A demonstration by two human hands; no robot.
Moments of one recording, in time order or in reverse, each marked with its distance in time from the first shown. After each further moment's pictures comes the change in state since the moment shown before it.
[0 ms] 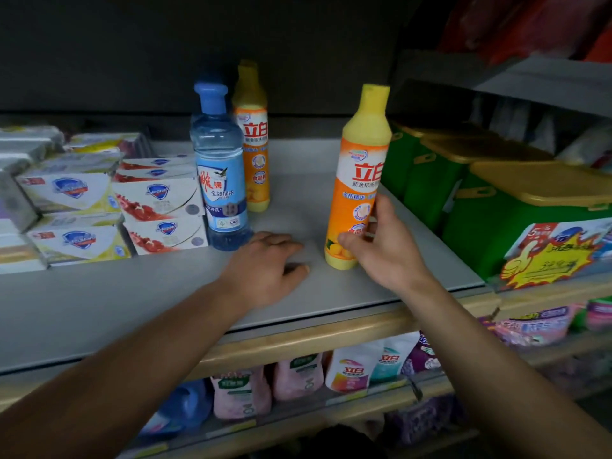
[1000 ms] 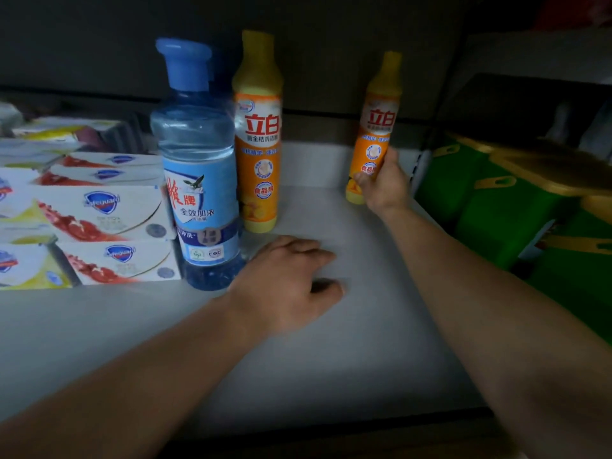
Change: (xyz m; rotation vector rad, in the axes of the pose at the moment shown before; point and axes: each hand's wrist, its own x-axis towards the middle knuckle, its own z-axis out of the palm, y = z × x) left_hand 0.069 -0.007 0.022 -0.055 0.042 -0.056; right_hand 0.229 0.062 0.048 -0.188 0.196 0.034
